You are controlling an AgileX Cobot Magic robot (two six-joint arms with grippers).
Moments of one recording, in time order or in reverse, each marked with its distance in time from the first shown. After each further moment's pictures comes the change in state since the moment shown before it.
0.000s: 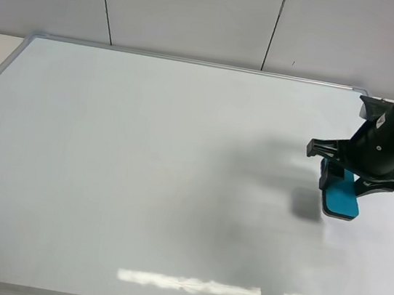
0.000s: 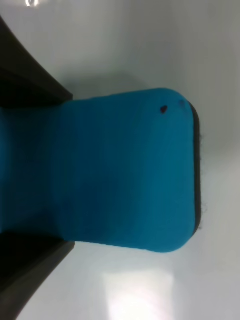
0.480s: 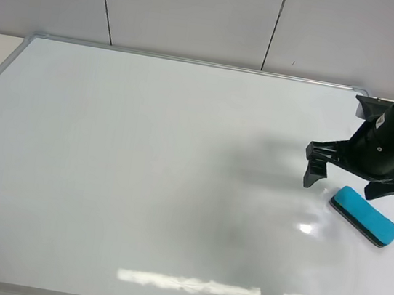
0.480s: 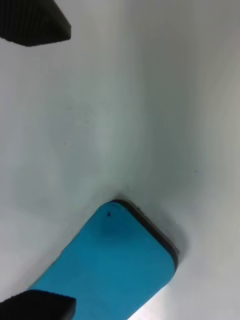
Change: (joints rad) left arm 0.000 0.000 0.000 0.000 0.000 0.001; right arm 0.005 0.000 0.000 0.003 -0.001 -0.068
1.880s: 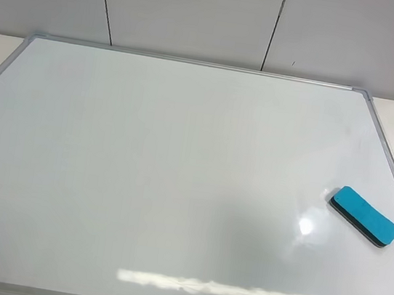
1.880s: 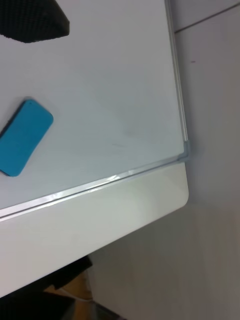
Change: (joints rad) left arm 0.000 0.000 0.000 0.000 0.000 0.000; right arm -0.479 -1.389 0.062 0.100 0.301 -0.369
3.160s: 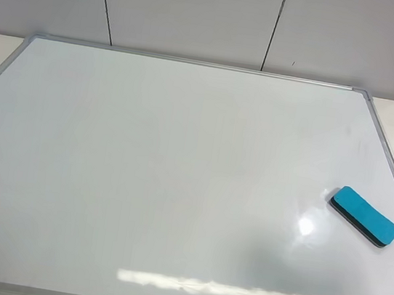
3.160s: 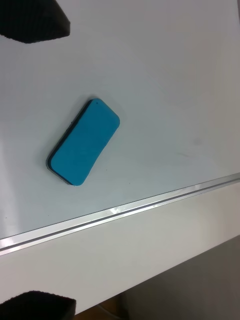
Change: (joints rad) left arm 0.000 0.000 0.000 0.000 0.000 0.000; right arm 0.067 -0.209 0.277 -0.033 0.026 0.031
